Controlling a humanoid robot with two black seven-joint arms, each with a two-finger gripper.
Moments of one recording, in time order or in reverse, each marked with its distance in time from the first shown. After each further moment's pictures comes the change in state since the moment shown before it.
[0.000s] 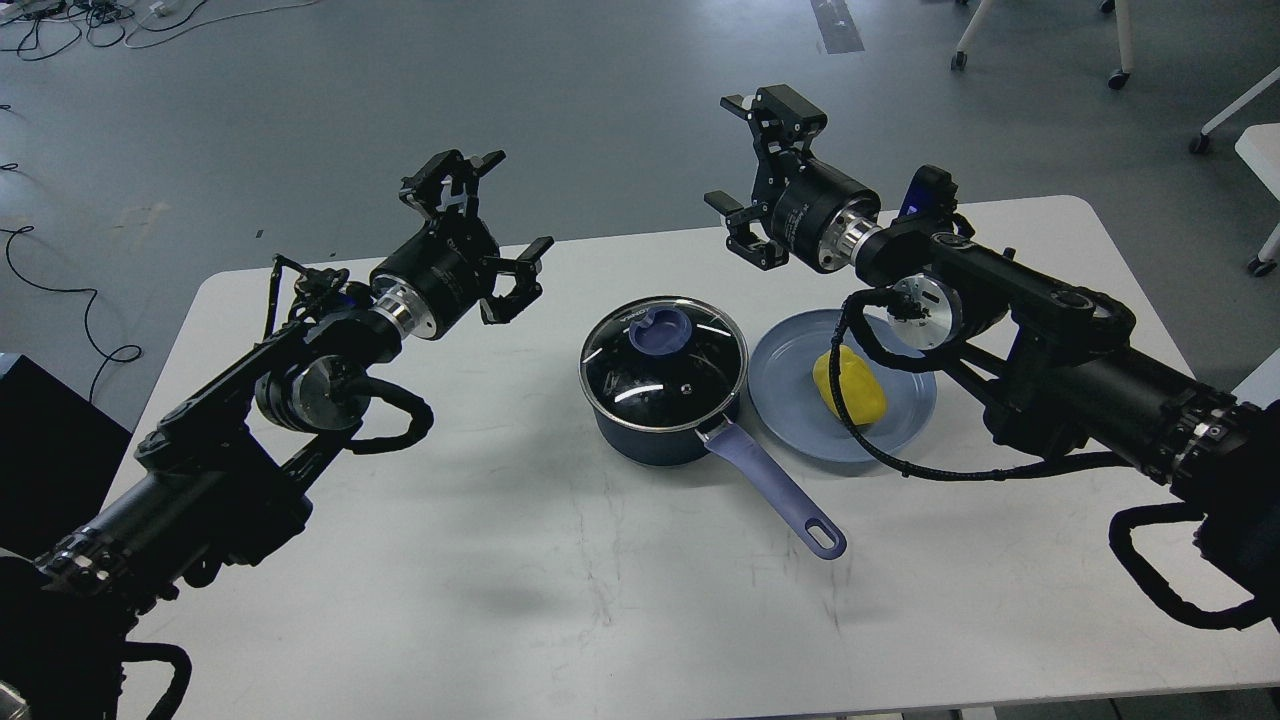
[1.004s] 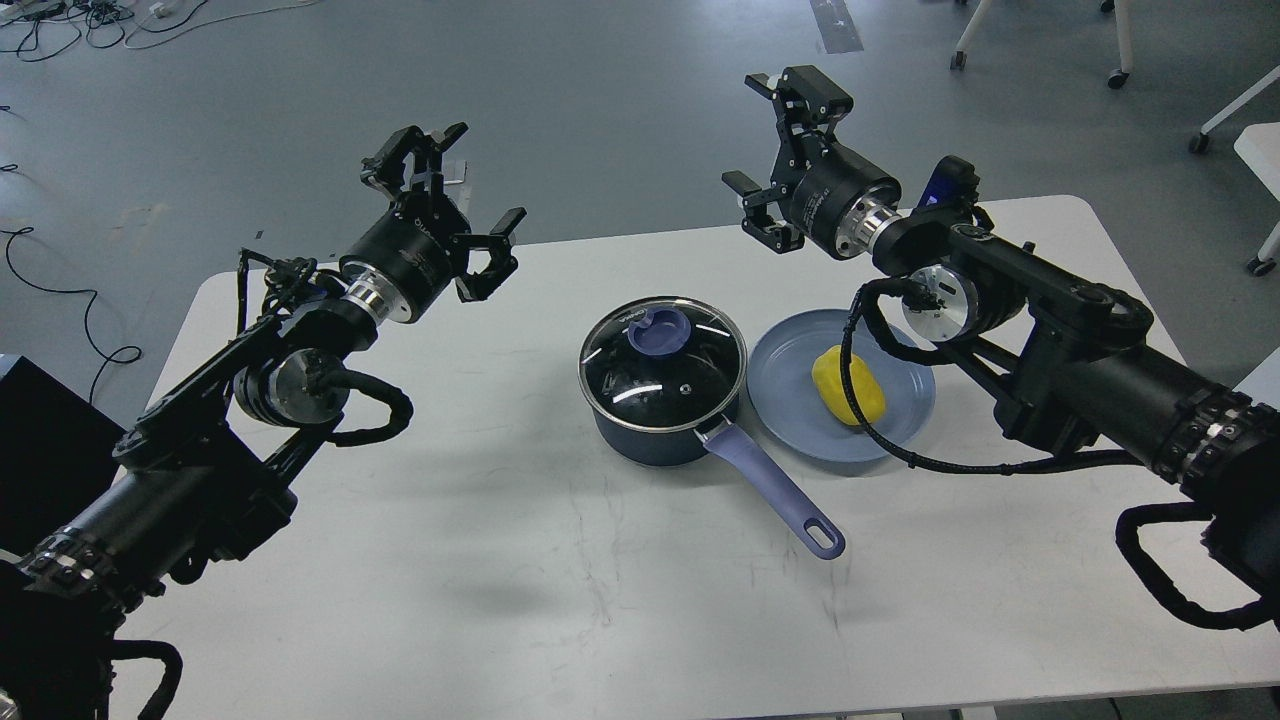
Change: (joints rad) left arm -0.001 0.010 -0.035 0.013 -0.006 -0.014 -0.058; right arm -0.009 -0.005 0.033 0.008 -0.004 -0.035 0.024
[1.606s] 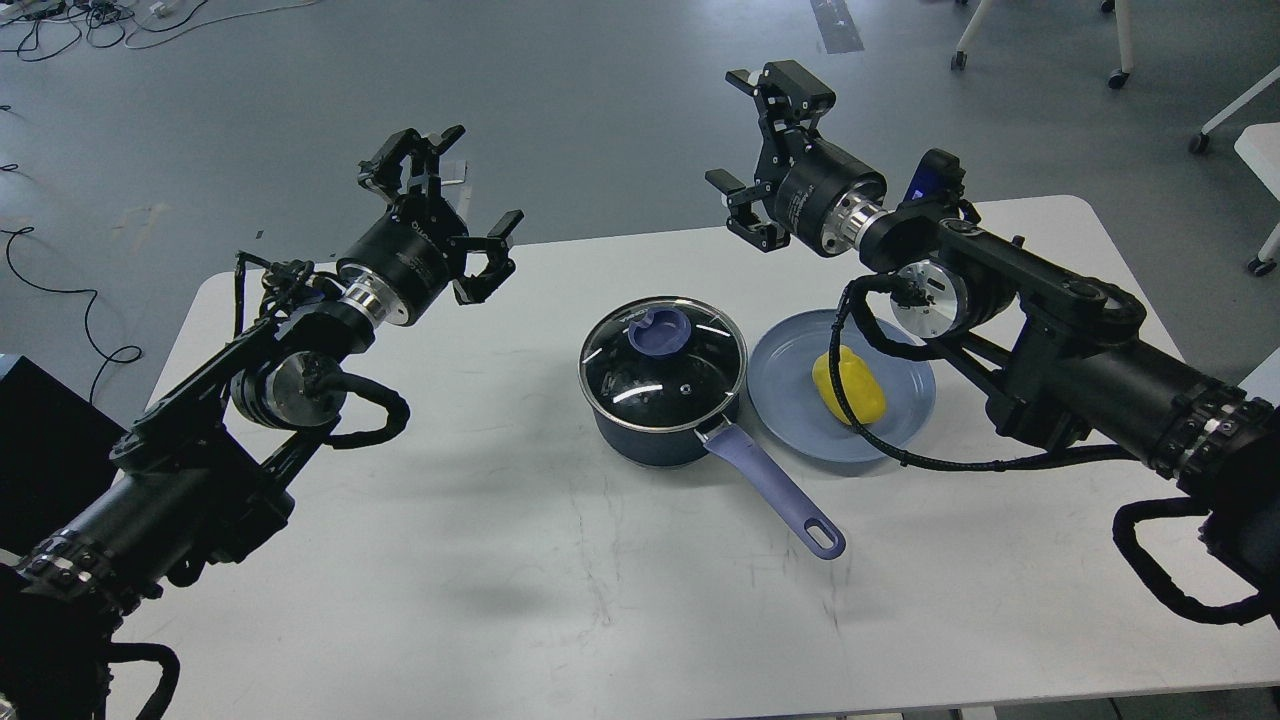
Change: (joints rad) left arm 0.006 -0.001 0.001 0.000 0.000 -0.005 0.002; right arm 0.022 0.002 -0.008 0.029 0.003 -0.007 -0.032
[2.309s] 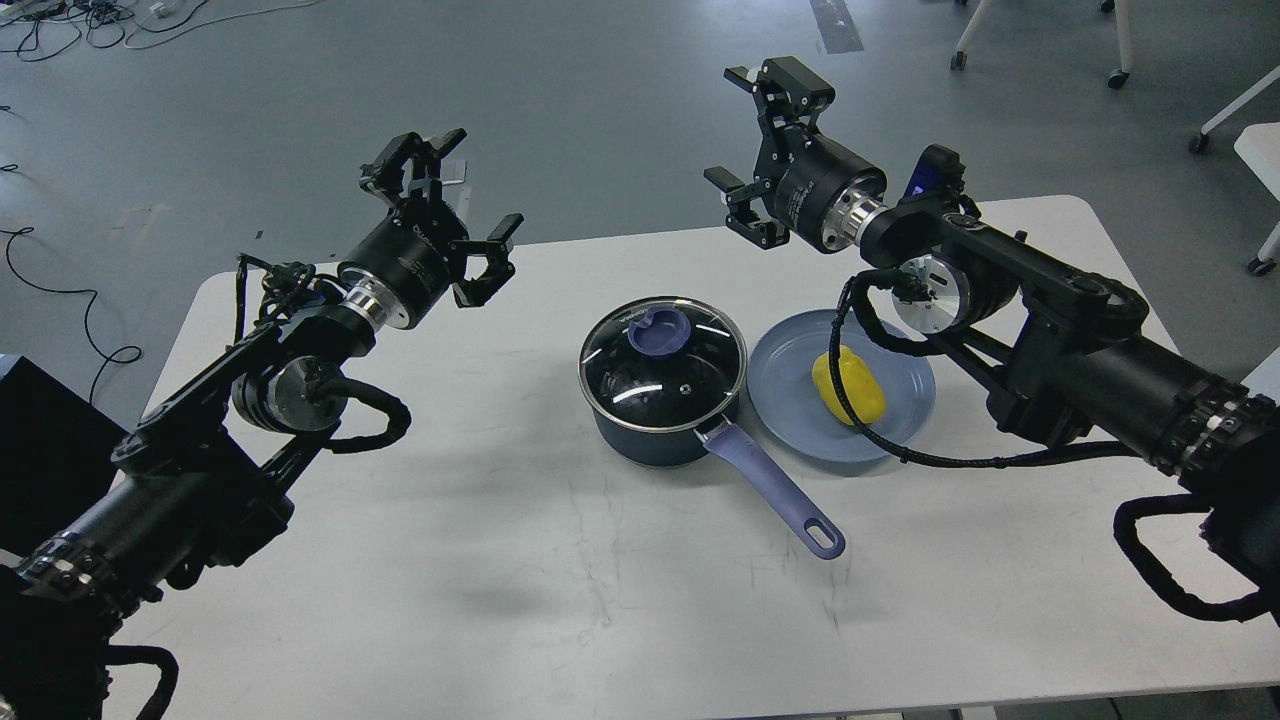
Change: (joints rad) left arm 0.003 0.004 0.013 0.000 0.078 0.013 -0.048; right arm -0.005 -0.003 0.006 0.001 0.002 0.006 -0.003
